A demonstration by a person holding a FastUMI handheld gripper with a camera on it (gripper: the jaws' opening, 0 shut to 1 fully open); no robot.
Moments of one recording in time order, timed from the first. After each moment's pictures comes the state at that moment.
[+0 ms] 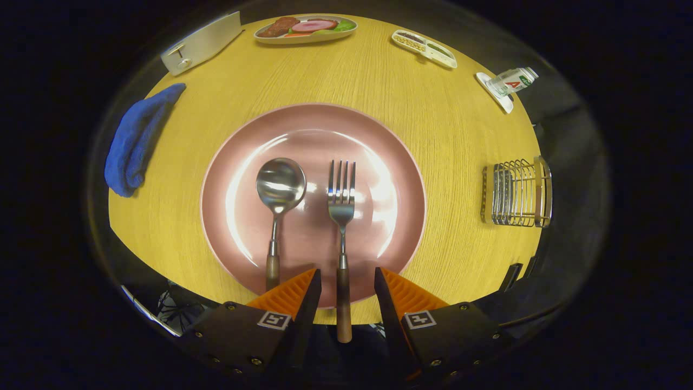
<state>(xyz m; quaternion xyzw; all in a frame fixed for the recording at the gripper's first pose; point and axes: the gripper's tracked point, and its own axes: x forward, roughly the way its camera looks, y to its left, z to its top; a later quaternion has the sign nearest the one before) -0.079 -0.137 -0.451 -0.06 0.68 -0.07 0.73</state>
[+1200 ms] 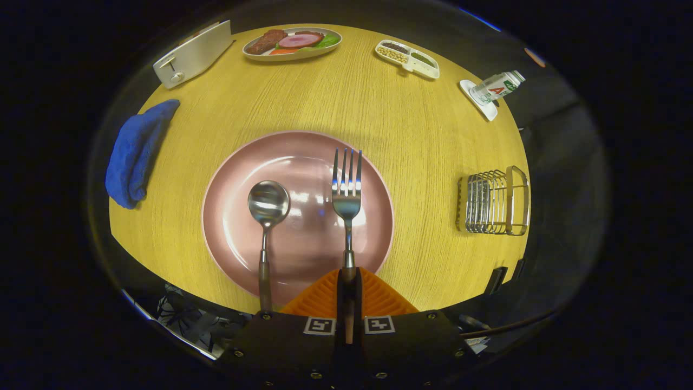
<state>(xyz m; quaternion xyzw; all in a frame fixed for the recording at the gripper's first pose) -0.059 -0.161 -0.410 -0.07 0.65 -0.11 0.75</state>
